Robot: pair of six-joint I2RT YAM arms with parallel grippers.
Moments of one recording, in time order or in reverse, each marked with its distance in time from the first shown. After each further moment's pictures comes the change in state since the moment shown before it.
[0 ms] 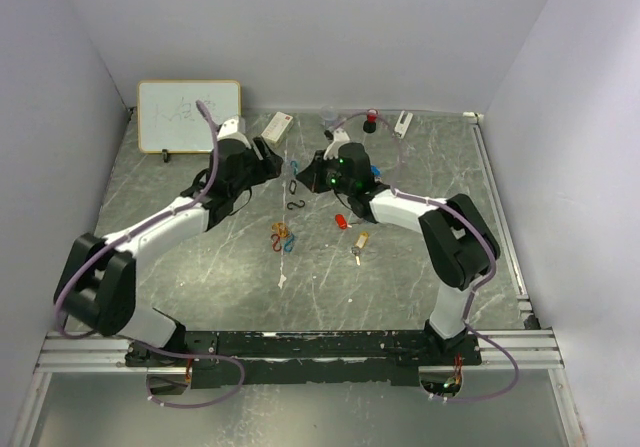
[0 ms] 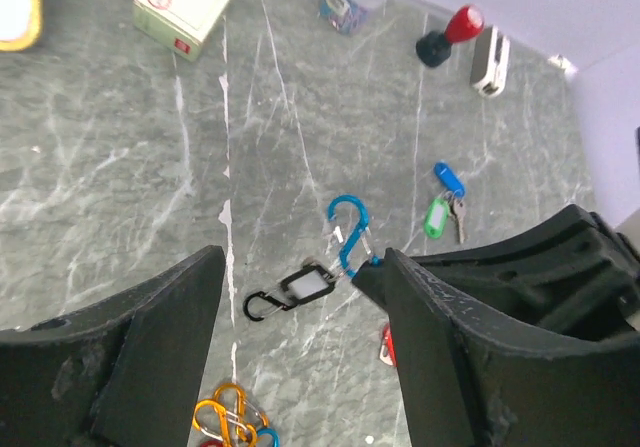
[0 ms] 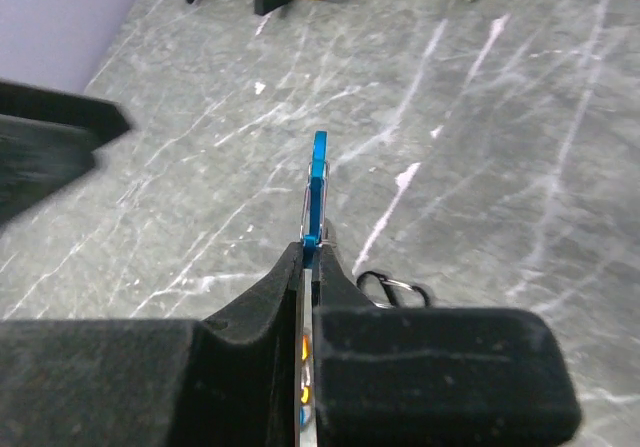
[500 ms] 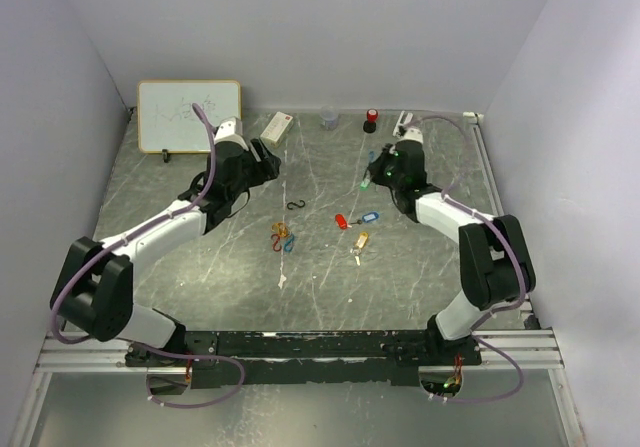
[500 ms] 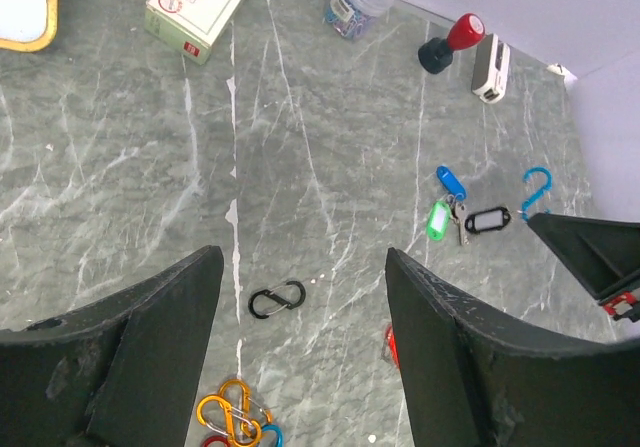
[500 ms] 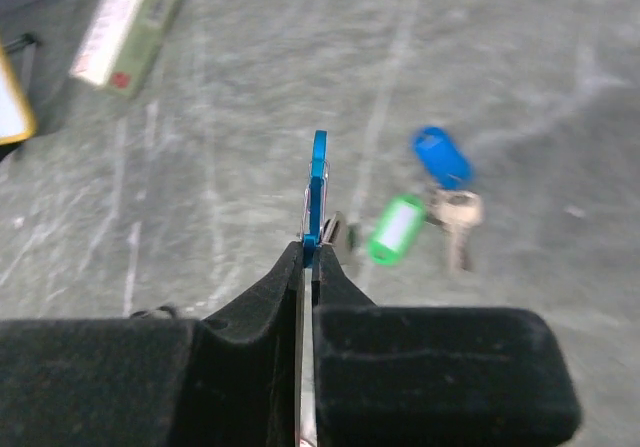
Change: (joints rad) left arm 0.008 -0.086 -0.053 0.014 -0.042 -0.003; right arm -0.275 -0.206 -0.147 -0.151 0.253 -0.010
